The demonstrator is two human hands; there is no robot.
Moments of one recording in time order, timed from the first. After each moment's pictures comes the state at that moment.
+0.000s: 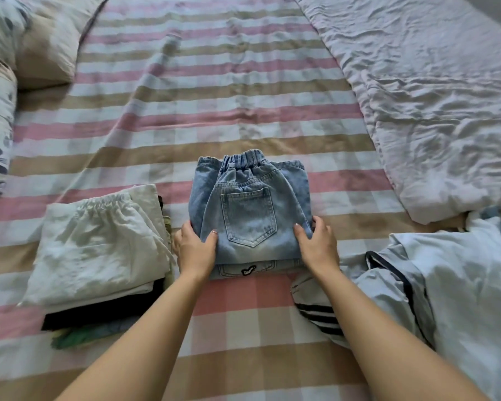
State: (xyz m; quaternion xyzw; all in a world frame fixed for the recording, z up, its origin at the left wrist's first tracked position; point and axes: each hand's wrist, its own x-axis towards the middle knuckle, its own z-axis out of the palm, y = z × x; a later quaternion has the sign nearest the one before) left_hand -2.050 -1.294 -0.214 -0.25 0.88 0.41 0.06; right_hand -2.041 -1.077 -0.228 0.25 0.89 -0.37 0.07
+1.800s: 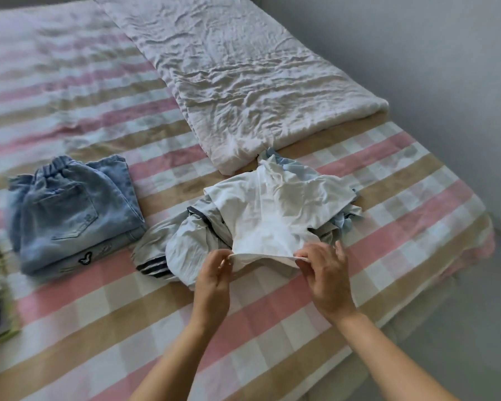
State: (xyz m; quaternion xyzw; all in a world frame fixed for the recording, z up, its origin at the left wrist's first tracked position) left_hand -1.810 -1.021 -0.147 0.10 0.77 0.62 0.13; right_hand -1.720 -0.842 -0.126 0.15 0.95 -0.19 -0.19
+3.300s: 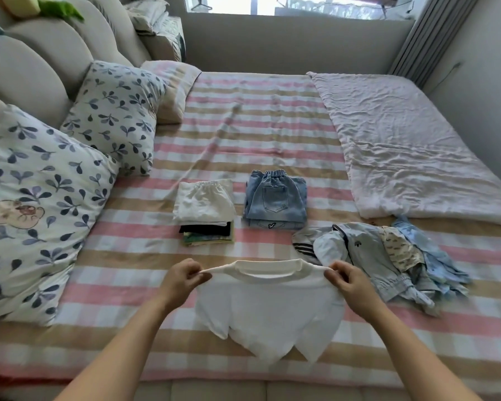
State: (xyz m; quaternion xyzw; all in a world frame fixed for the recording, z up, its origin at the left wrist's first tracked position) left_hand -1.698 -1.433 0.050 -0.04 0.89 0.45 0.10; right_hand -1.700 -1.076 0.076 0.02 0.86 -0.50 0.12
